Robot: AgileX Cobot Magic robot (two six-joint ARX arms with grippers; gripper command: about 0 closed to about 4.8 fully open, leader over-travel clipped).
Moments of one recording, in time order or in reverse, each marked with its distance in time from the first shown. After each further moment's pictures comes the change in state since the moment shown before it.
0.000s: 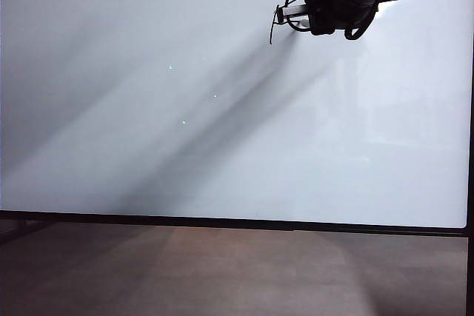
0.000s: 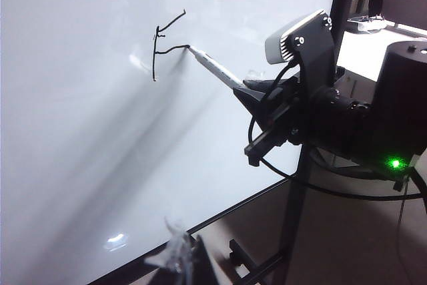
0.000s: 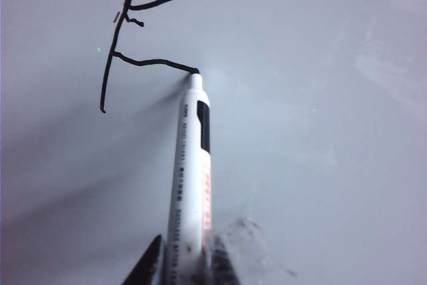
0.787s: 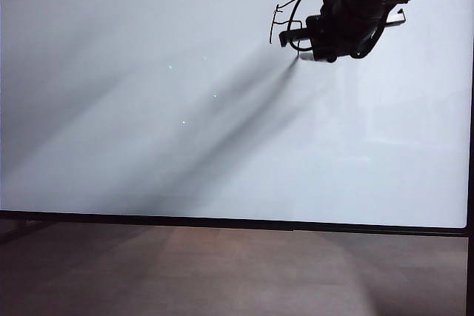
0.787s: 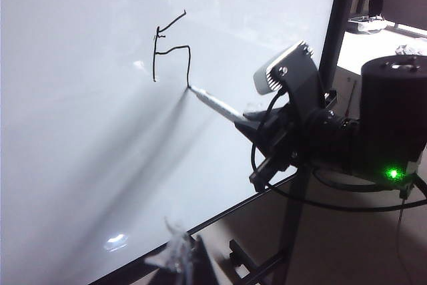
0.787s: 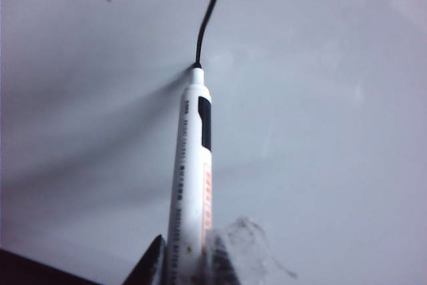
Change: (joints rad) left arm 0.000 0.000 0.000 0.000 0.000 0.000; right arm -0.006 -0.002 0.000 -0.209 -0.050 0.064
